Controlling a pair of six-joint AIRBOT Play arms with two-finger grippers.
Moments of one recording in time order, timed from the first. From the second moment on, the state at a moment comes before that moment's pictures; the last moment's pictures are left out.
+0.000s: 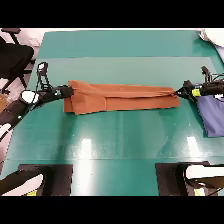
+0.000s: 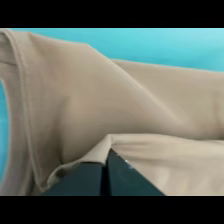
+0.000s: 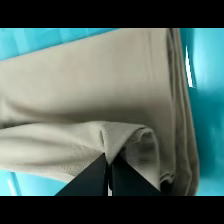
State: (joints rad) left arm -0.11 -1.15 0.78 0.79 -0.37 -1.16; right arm -0.43 -1.51 1.15 -0.81 1.20 1.26
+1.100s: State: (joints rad) left arm -0.11 -1.27 0.87 0.75 -0.28 -1.08; right arm -0.43 -1.52 1.15 -0.79 1.08 1.24
